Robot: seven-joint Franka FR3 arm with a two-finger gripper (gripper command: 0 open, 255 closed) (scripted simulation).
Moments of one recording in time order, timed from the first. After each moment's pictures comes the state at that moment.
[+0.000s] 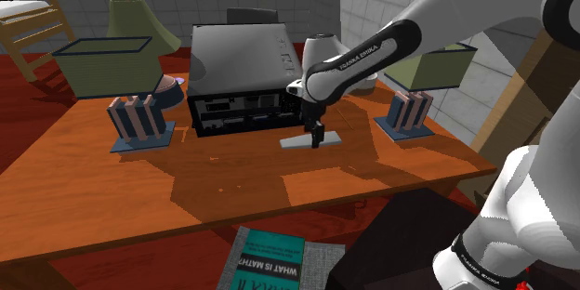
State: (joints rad) arm 0.22 0.06 -0.14 -2.26 0.00 2.32 -0.97
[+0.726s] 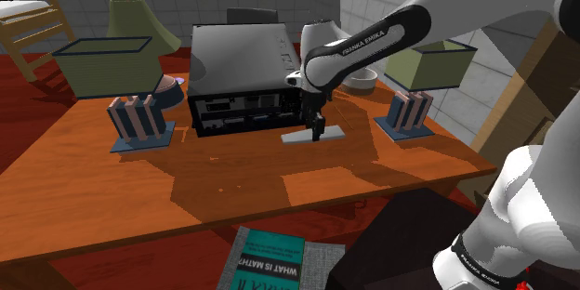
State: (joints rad) arm 0.22 0.02 -0.13 -2.20 -0.01 2.18 -0.96
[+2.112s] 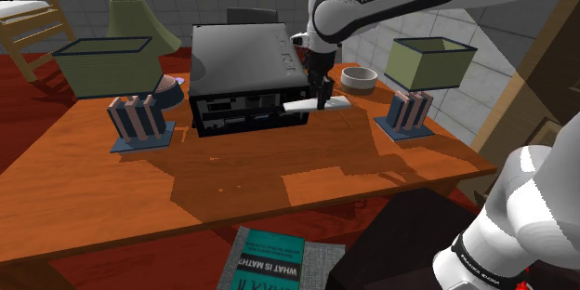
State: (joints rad) arm 0.20 -0.09 -0.15 -2.05 -0.03 1.96 -0.98
